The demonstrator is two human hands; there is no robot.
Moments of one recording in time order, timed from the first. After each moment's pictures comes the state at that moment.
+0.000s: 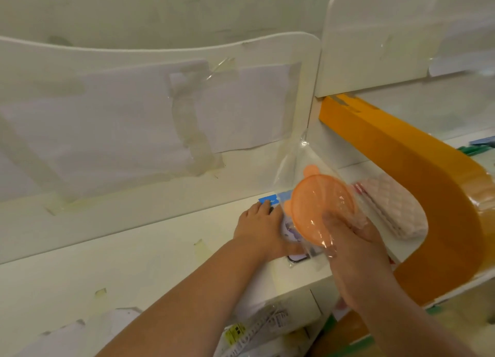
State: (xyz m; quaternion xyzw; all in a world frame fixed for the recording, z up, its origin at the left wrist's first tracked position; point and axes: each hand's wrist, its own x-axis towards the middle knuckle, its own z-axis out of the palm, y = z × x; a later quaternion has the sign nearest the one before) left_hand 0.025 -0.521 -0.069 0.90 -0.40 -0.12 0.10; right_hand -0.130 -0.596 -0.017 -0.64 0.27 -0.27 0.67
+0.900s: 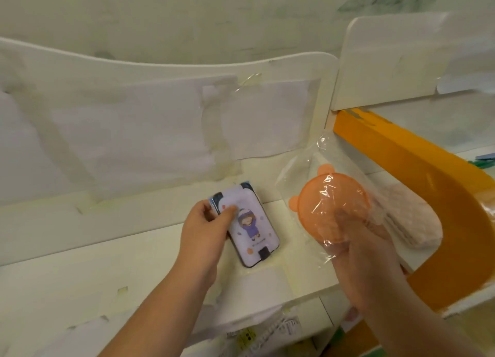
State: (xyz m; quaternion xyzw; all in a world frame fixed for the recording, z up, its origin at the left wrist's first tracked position) left_hand 0.027 -0.407 -0.011 0.70 -0.04 -0.14 0.70; right_hand -0.116 -0.564 0.012 -0.44 0.29 -0.30 0.80
